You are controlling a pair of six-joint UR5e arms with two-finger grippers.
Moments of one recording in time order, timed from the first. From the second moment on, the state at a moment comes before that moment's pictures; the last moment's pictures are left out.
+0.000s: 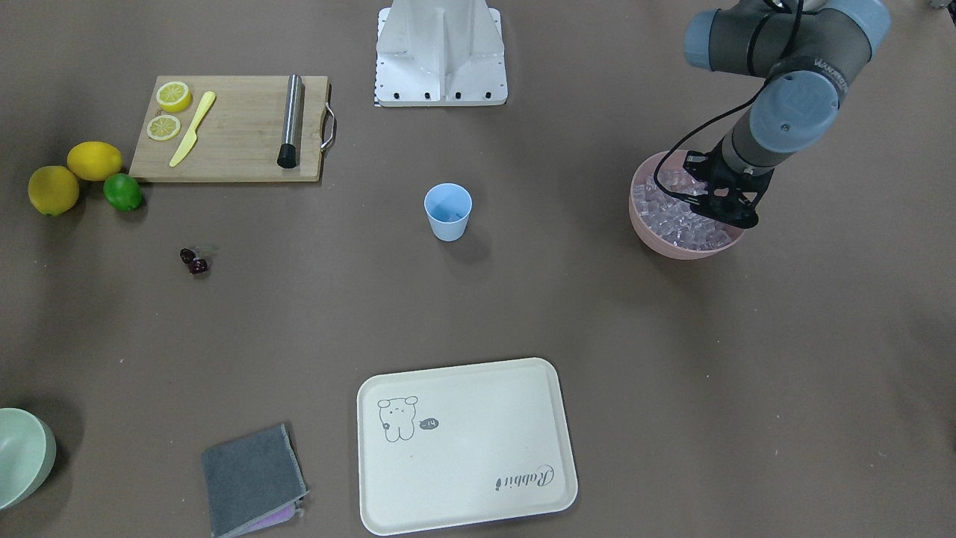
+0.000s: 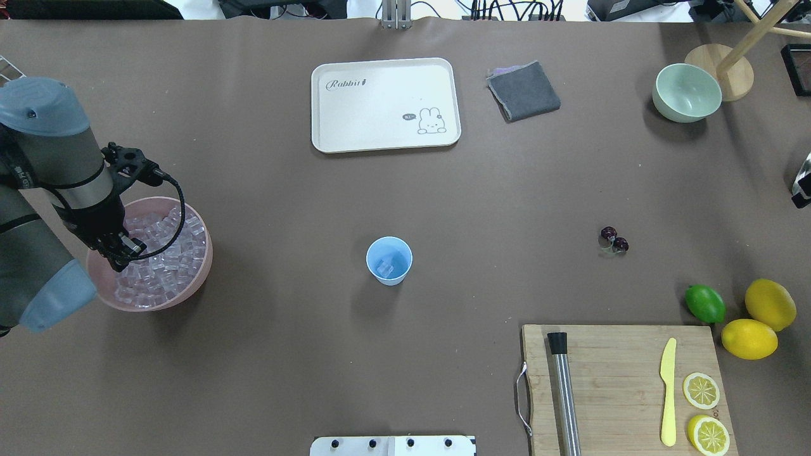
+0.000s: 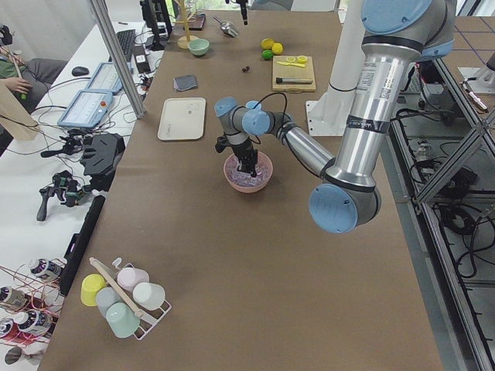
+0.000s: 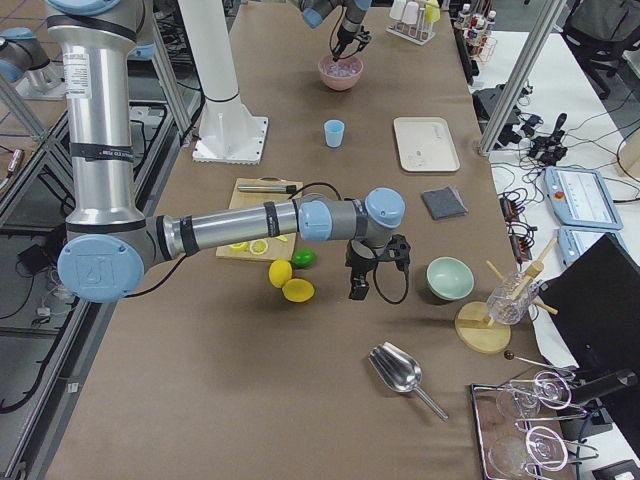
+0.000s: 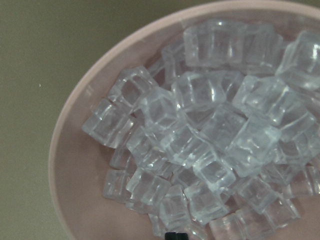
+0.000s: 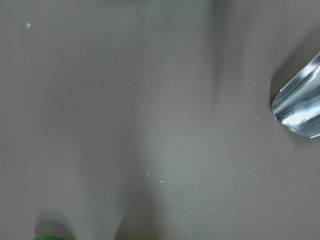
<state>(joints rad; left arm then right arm) -0.82 -1.83 -1.90 -1.17 -2.21 -0.26 1.32 -1.56 1.75 -1.70 2.34 0.10</state>
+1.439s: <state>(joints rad) -0.81 -1.89 -1.77 -1.20 -2.21 -0.27 1.31 -1.56 1.75 -1.70 2.34 0.11</state>
